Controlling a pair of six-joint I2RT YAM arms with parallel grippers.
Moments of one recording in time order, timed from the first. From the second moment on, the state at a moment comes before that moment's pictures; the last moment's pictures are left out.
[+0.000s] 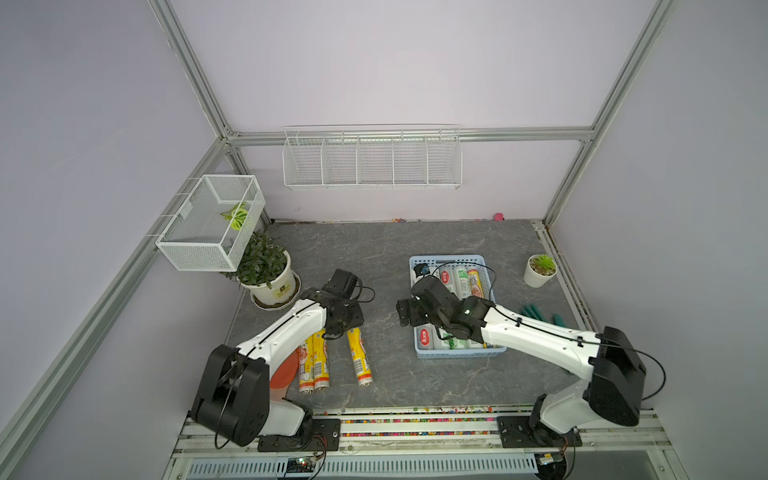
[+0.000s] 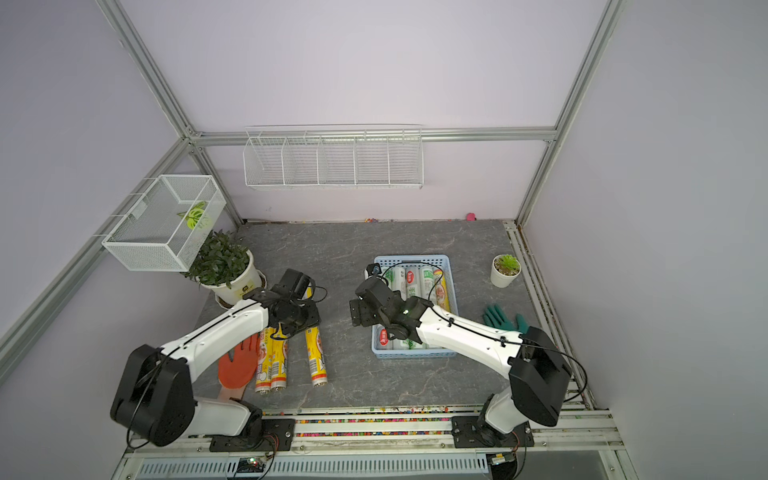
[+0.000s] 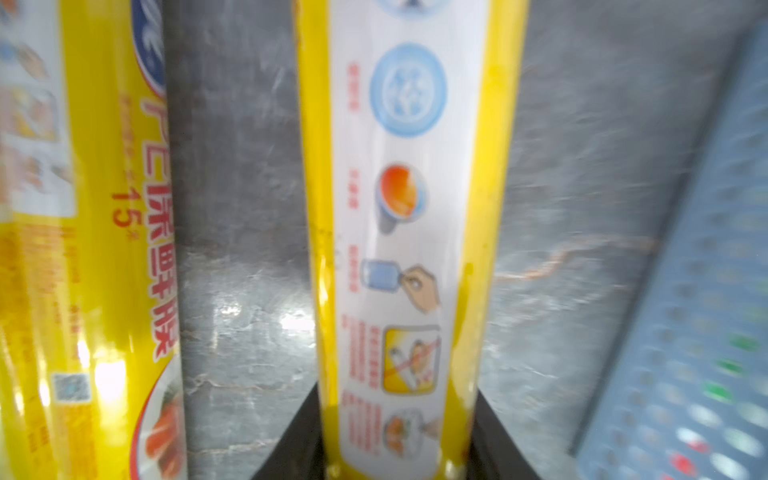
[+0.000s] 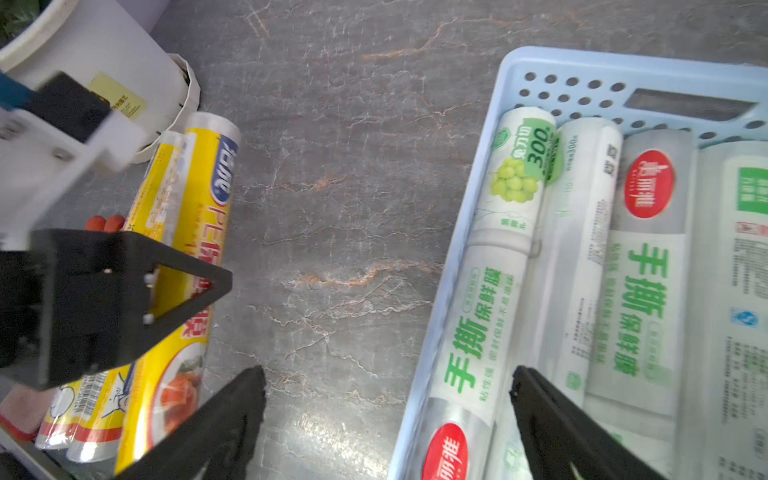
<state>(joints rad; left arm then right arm) -0.45 1.35 0.92 -0.71 0.06 -0.71 0.94 1.49 1.12 -0.43 0.29 0.56</state>
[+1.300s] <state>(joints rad) -0.87 2.12 1.78 -0.44 0.29 -0.92 0.16 0.91 0.72 -0.57 -0.18 0.50</state>
